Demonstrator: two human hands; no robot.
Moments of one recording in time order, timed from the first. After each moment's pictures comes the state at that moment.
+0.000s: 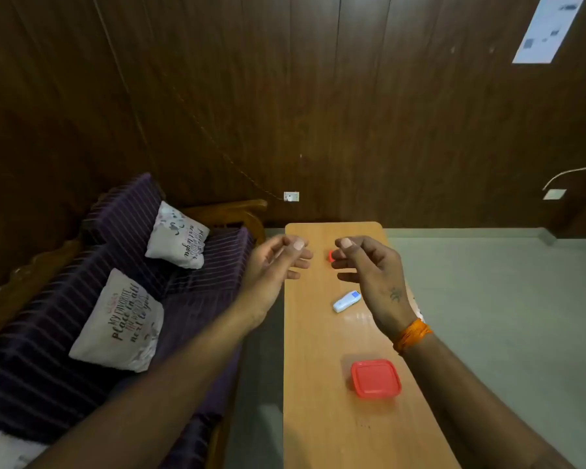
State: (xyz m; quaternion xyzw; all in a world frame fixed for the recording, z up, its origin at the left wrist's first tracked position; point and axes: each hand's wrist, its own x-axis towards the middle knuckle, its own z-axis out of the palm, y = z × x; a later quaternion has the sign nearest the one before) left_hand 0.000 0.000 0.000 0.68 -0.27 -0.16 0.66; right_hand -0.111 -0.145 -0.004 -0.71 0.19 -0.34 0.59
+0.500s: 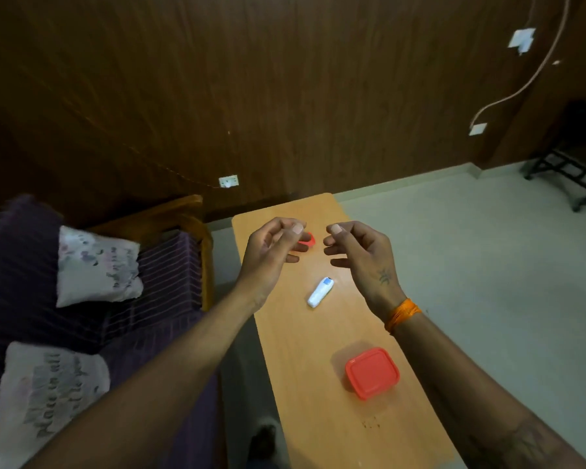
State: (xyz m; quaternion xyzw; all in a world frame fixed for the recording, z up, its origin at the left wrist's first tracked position) left_hand 0.139 -0.147 -0.048 0.67 -0.35 -0.26 0.60; right_hand -0.003 -0.247 -0.056 -0.67 0.33 -0.38 0.55
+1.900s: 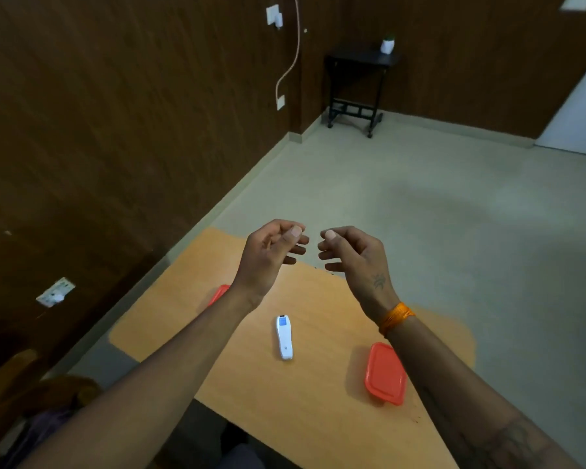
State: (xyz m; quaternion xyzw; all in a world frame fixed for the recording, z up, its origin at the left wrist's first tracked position) left_hand 0.289 -0.394 -0.081 0.49 -0.60 -0.47 0.42; right_hand 0.113 -0.362 -0.096 -0.47 0.57 -0.54 0.39
